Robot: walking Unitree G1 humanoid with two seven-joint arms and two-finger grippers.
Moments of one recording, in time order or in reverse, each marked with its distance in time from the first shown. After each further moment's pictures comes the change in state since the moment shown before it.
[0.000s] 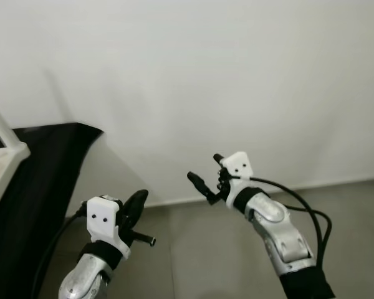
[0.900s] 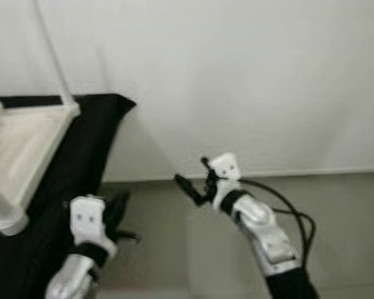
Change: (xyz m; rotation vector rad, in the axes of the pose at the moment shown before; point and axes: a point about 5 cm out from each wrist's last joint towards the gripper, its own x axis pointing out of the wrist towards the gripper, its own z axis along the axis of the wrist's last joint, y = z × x) left arm -0.002 0.007 0.000 0.020 0.006 0.031; right arm 0.003 0.002 0.000 0.047 0.017 -0.036
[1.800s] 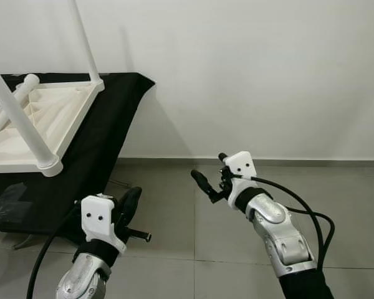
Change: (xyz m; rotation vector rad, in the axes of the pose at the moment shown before) left arm -0.002 -0.004 0.001 -0.017 -0.010 0.015; right arm -0.008 -0.008 -0.002 -0.028 0.011 -0.068
